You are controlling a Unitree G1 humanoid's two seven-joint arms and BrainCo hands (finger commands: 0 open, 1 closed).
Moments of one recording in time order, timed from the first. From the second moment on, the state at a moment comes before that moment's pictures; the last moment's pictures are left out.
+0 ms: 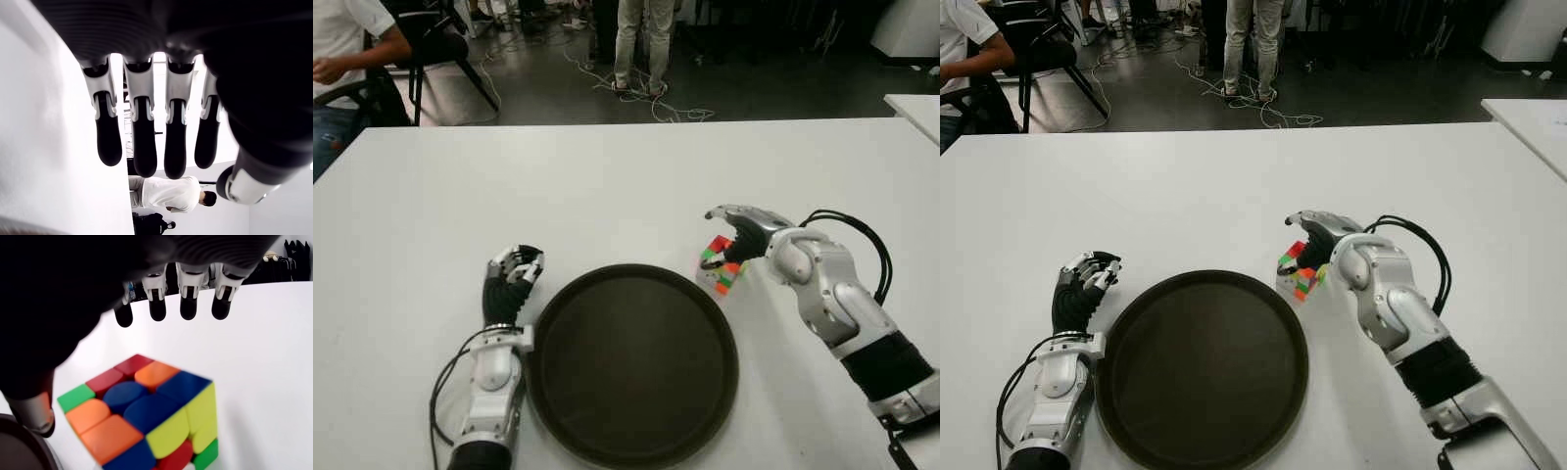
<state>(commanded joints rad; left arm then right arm) -0.01 -0.03 0.08 0.53 0.03 -0.42 0.15 -0.41 -0.43 0.41 0.11 -0.72 0.32 0.46</state>
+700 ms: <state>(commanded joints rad) -0.01 -0.03 0.09 0.53 0.02 -0.43 0.13 -0.40 -0.42 0.42 0.14 -0.70 0.28 0.42</state>
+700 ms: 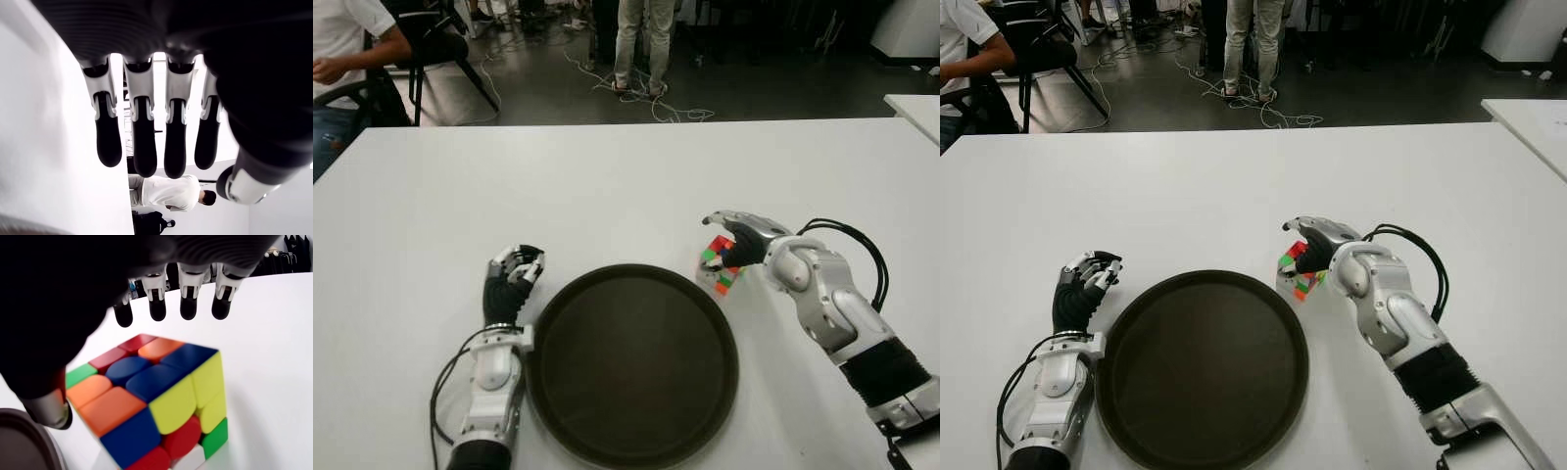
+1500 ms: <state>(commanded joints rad) -0.01 -0.03 0.09 0.53 0.02 -0.43 0.13 -0.38 -0.42 0.42 0.13 -0.70 0.30 0.43</state>
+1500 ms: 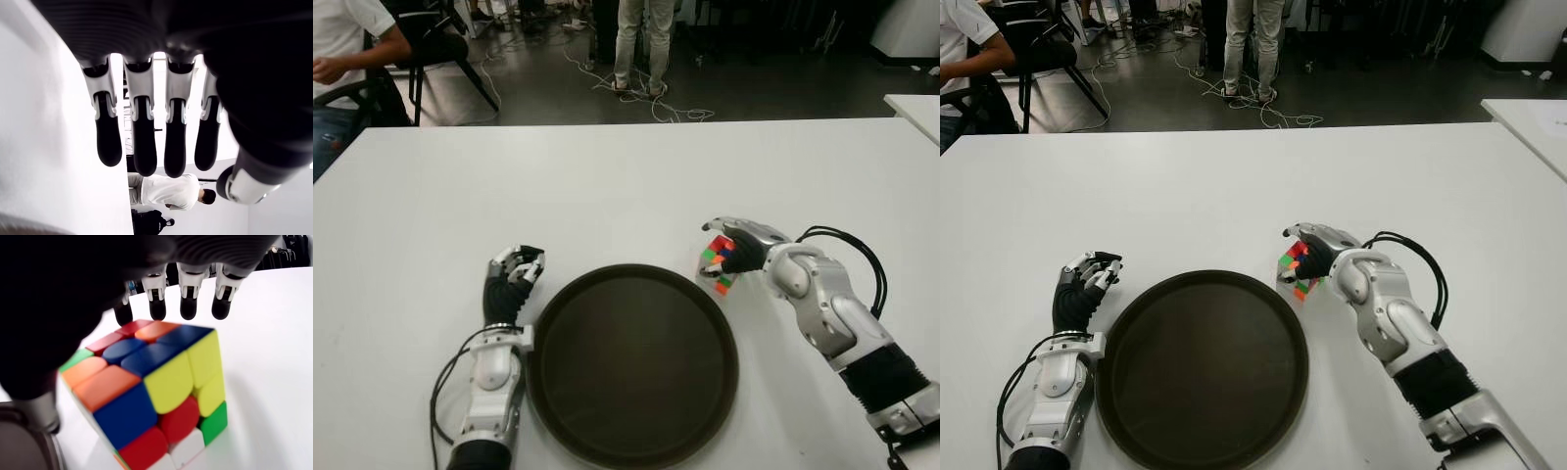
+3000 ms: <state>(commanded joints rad) -0.02 -0.02 0.10 0.55 0.03 -0.43 0.13 -0.36 -0.42 0.42 0.08 -0.71 0.36 0.45</state>
